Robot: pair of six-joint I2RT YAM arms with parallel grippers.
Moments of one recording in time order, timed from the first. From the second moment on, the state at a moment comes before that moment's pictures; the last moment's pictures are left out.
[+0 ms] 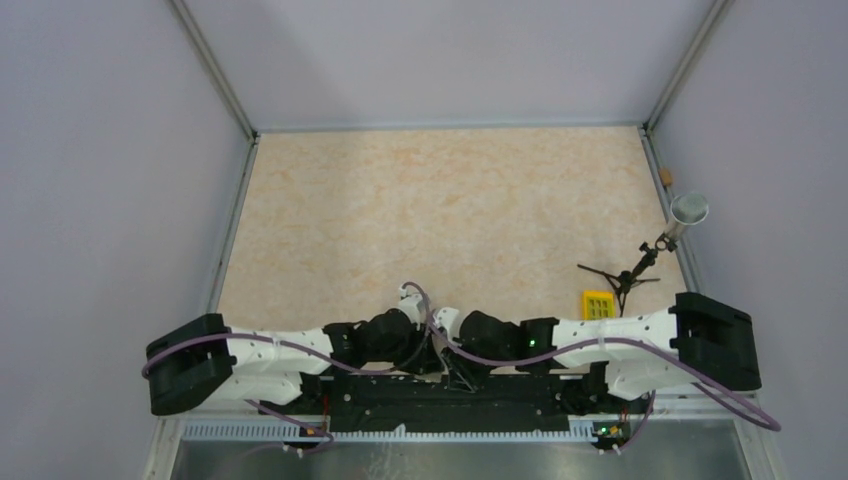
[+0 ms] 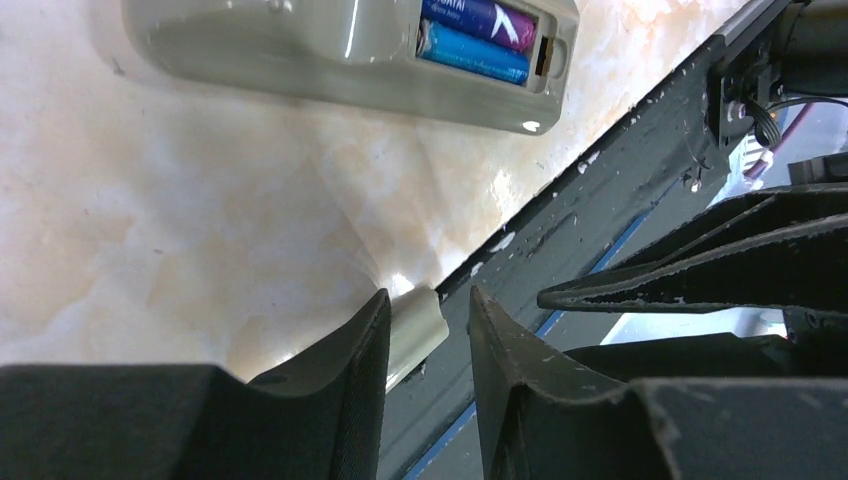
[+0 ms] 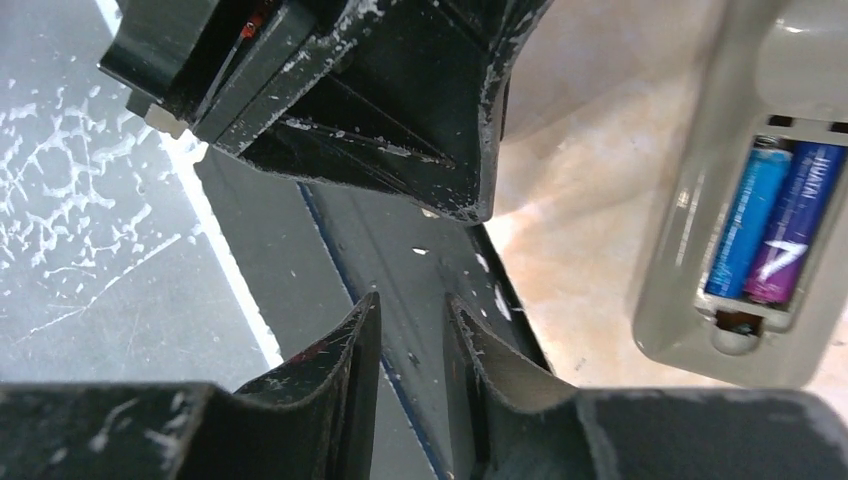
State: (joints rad) left arm -1.17 1.15 0.29 0.14 0.10 -0.95; right arm 1.34 1.25 0.55 -0.11 -0.13 0.42
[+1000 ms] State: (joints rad) left arm -1.22 0.67 0.19 -0.29 -0.13 -1.17; right arm 1.44 1.46 0.54 0.19 -0.17 0.47
